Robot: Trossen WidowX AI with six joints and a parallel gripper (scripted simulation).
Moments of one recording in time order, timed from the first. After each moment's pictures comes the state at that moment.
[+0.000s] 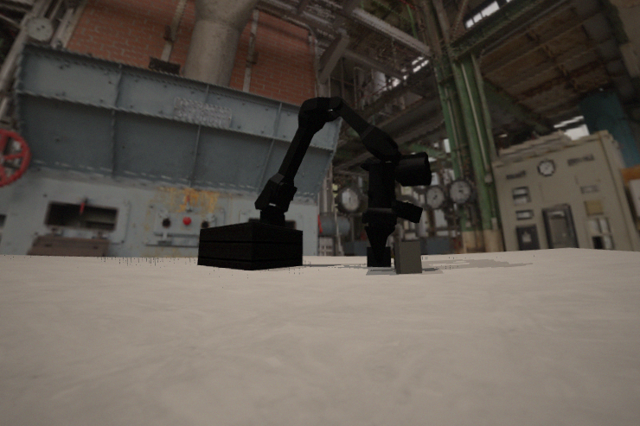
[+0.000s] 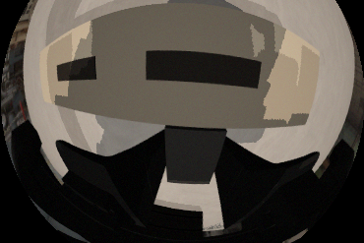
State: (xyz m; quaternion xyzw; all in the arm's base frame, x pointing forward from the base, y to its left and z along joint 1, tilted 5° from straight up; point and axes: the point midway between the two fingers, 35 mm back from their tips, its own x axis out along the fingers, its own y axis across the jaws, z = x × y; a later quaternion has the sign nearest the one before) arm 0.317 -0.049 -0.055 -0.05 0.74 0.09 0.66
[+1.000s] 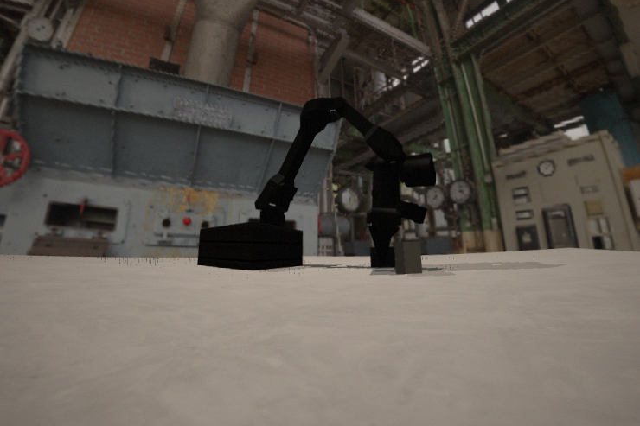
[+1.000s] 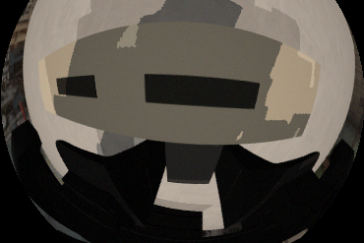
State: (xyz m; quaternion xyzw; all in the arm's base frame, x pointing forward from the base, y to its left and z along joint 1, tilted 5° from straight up) arm 0.325 -0.047 -0.056 -0.05 0.75 0.09 0.66
